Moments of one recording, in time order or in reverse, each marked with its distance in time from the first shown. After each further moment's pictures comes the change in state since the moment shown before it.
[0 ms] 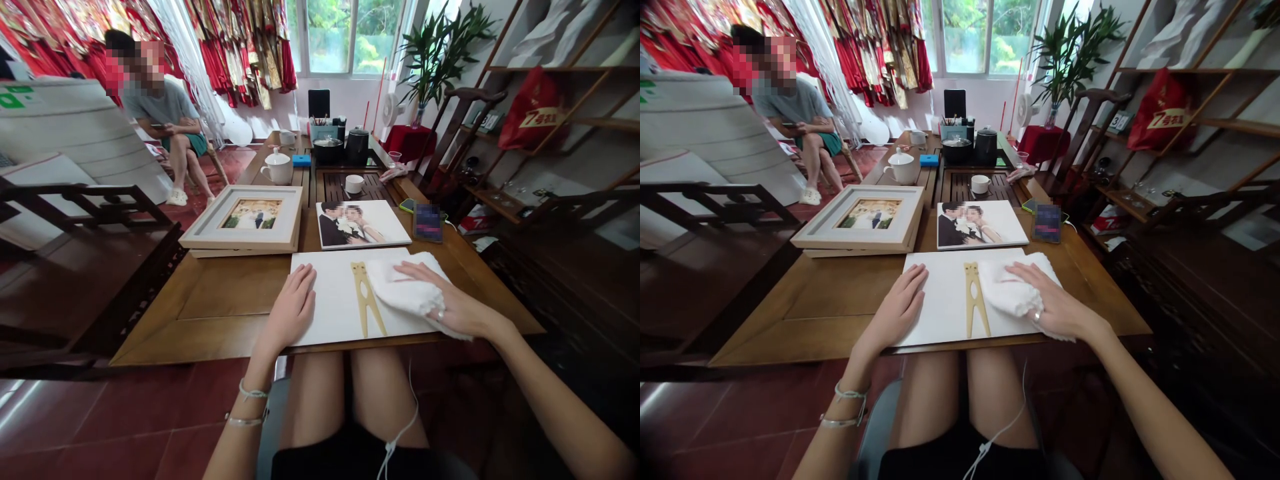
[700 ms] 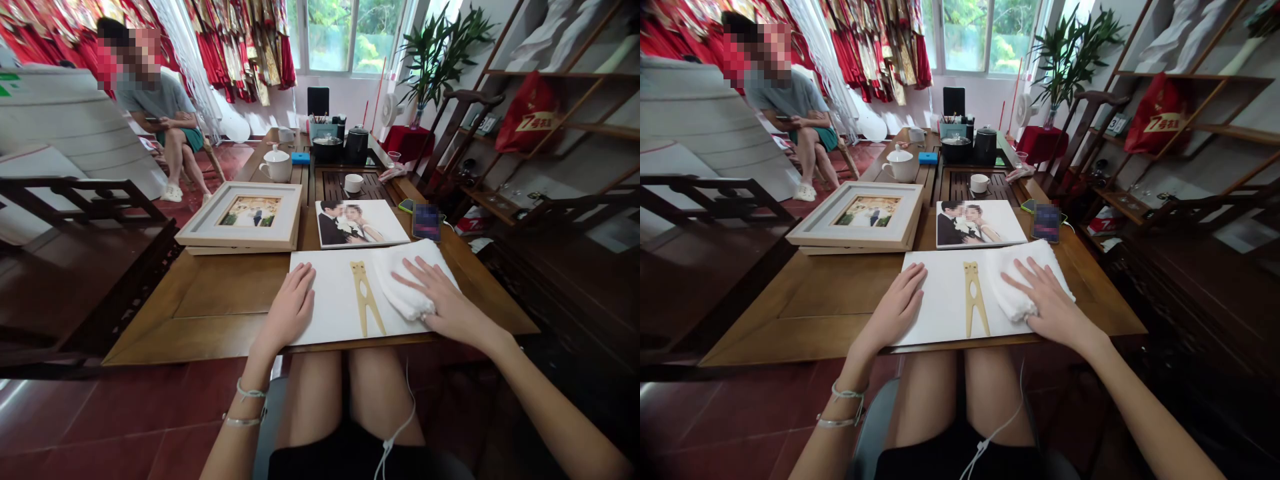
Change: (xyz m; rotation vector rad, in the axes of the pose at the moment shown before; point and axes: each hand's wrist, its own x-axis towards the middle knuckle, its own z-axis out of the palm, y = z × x) left_hand -0.001 -0.002 0.001 -0.008 0.022 0.026; right_hand -0.006 -0.001 0.016 -0.361 0.088 0.029
